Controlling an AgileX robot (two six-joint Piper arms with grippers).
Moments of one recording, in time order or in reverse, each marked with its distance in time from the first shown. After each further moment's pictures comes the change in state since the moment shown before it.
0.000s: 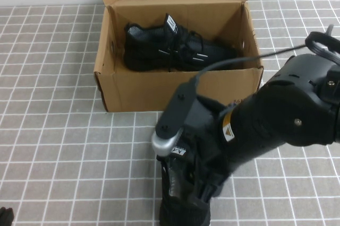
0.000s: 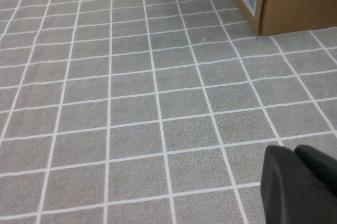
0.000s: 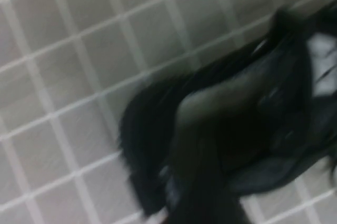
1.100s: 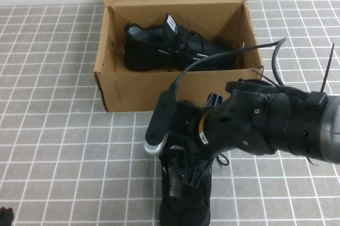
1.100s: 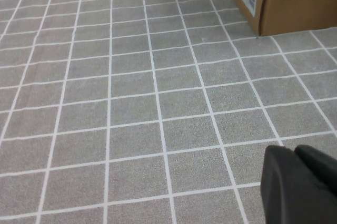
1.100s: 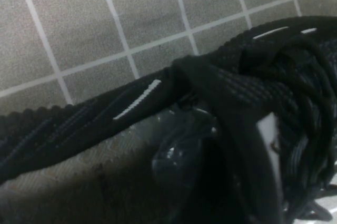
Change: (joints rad) right arm -0.008 0.200 -0.004 -0.351 -0.244 0.093; left arm 0.000 0.000 0.000 0.000 0.000 0.000
